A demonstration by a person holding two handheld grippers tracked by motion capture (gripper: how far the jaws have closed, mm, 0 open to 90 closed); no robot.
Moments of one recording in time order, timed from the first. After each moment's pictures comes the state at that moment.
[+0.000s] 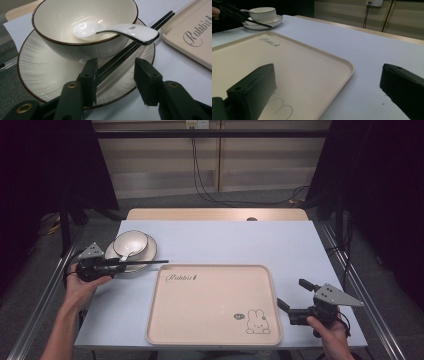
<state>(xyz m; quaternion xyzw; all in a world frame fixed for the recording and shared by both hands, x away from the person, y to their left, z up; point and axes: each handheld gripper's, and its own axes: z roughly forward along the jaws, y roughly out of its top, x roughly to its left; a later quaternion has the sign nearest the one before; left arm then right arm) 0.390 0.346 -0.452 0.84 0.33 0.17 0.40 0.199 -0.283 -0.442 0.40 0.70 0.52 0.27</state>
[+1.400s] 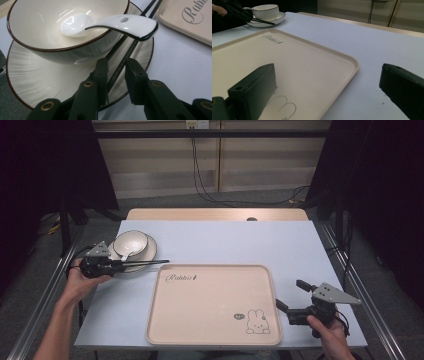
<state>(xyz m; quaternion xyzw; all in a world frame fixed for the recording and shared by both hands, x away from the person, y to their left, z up) 0.403 0.339 -0.449 0.89 0.27 0.15 0.34 0.202 -0.282 -0.445 0.41 0.71 0.52 0.25</state>
